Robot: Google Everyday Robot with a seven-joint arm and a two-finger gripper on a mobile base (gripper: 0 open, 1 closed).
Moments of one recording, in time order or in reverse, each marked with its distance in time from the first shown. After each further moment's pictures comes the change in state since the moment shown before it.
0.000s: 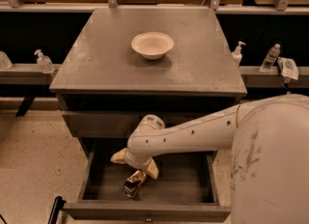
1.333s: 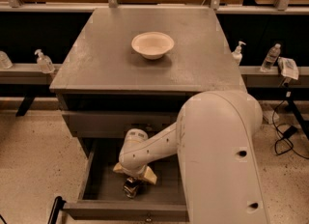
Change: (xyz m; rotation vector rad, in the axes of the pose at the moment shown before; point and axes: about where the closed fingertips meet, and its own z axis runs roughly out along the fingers) arm 0.008 0.022 0.096 -0.154 0.046 -0.023
